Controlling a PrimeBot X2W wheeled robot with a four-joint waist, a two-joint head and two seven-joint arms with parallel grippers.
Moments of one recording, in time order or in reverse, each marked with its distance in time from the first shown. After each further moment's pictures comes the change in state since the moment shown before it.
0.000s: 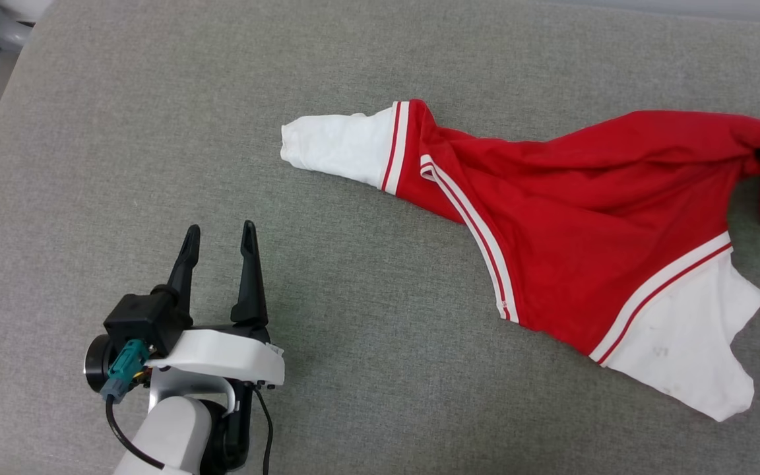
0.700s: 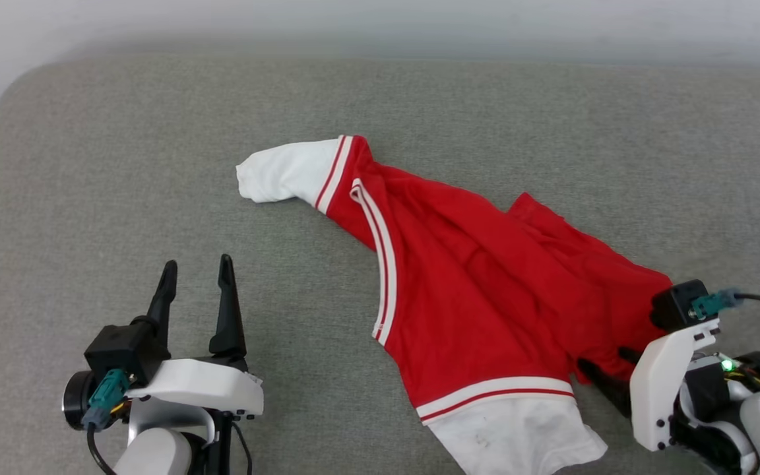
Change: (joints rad) left arm 0.076 0.093 -0.034 -0.047 -0.064 0.095 0.005; right arm 0.482 0.194 0.079 -0.187 0.133 0.000 0.057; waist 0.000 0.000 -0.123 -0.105
